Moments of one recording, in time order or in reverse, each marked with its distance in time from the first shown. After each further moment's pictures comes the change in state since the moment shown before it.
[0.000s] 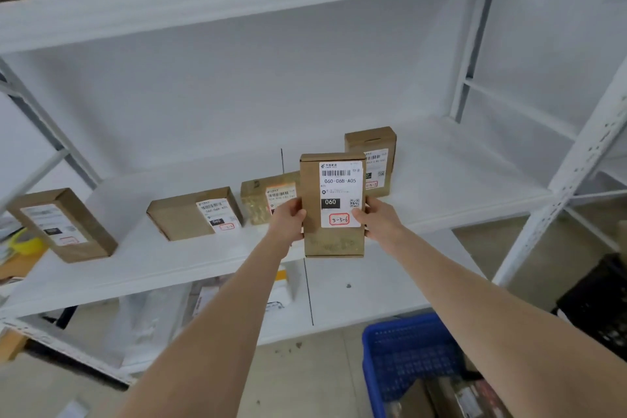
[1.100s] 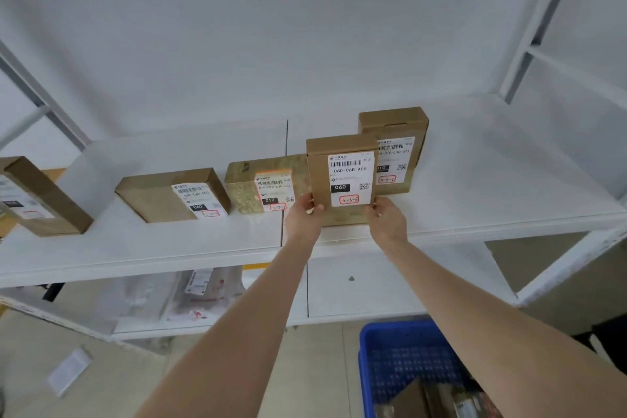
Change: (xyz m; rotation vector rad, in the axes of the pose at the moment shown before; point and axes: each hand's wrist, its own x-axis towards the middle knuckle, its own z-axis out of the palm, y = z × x) left_hand 0.082 -0.038 0.067 0.059 0.287 -0.035; right_hand 0.111 0.055 0.001 -0.376 0.161 -0.073
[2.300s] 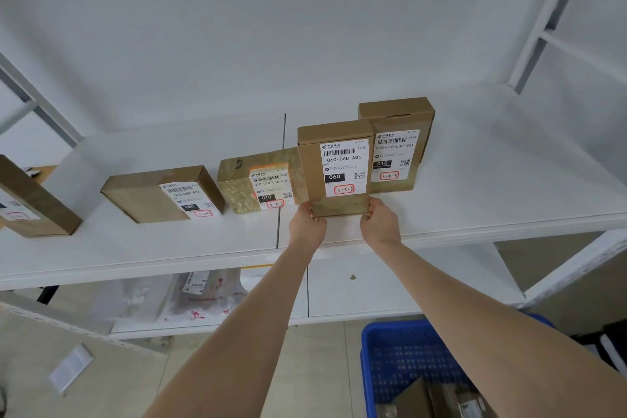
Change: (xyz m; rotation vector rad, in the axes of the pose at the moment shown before) left_hand 0.022 -0.022 0.017 0.204 -0.082 -0.055; right_hand 0.019 0.011 0.020 -0.125 -0.065 -0.005
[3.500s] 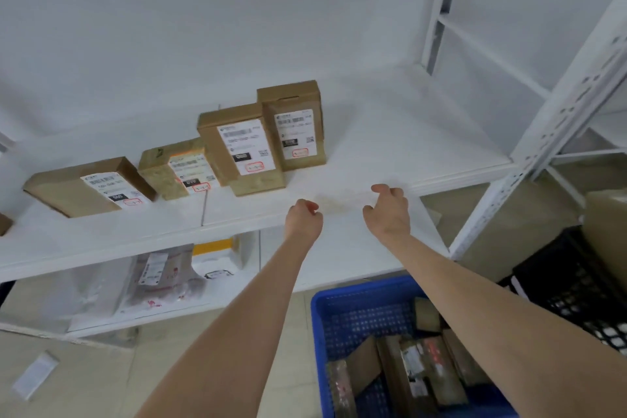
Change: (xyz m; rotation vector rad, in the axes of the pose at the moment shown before) left_hand -0.089 0.044 0.123 0.199 -0.076 0.036; right_hand -0.048 0.102 -0.150 -0.195 0.102 0.066
